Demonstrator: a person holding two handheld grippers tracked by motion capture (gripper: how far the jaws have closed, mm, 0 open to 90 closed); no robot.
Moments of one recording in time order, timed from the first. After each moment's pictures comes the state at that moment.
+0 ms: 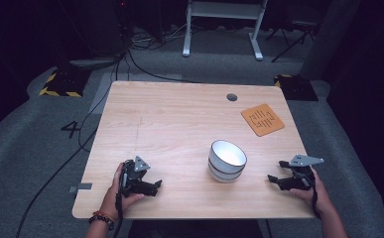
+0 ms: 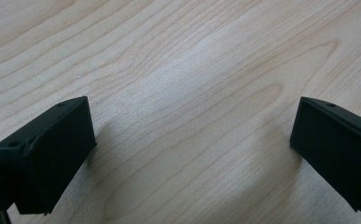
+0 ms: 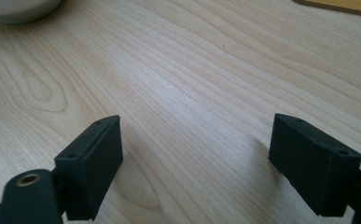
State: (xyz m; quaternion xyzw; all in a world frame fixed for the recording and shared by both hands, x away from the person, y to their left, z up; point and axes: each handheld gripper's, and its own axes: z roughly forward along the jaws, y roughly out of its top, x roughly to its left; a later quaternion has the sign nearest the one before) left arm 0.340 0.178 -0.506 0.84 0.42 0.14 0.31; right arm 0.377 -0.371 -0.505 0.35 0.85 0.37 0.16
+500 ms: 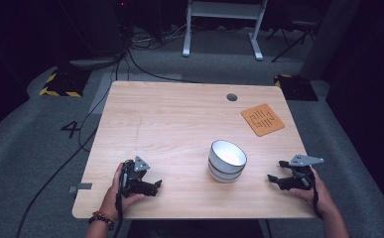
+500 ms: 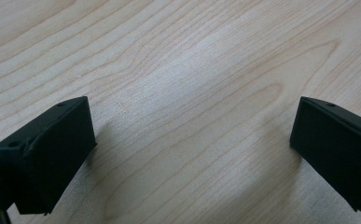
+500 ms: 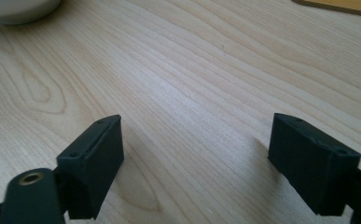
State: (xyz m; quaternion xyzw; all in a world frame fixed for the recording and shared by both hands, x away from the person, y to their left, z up) left arm 0.339 0.178 -0.506 0.84 0.43 0.14 0.31; right arm 0.378 -0.371 -0.505 0.35 0.85 0.37 0.16
